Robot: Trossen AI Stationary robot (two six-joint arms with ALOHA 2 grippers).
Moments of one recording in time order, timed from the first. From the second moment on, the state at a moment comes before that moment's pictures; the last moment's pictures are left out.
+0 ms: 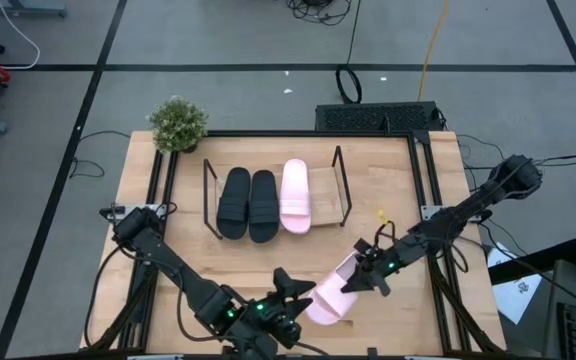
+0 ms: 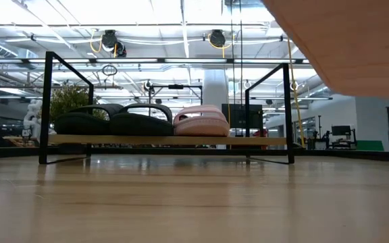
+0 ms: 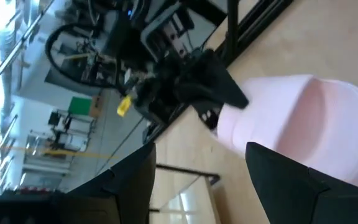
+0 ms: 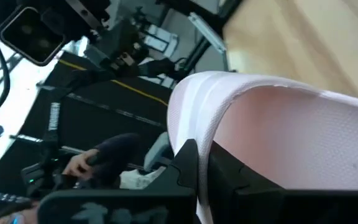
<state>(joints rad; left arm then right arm) -0.68 2.04 1.91 -0.52 -0.97 0.46 0.55 1.25 0.43 0.66 0.02 1.16</state>
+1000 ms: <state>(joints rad) -0.69 2.08 1.91 -0.52 -0.86 0.47 0.48 1.32 0.52 0.77 -0.02 1.17</state>
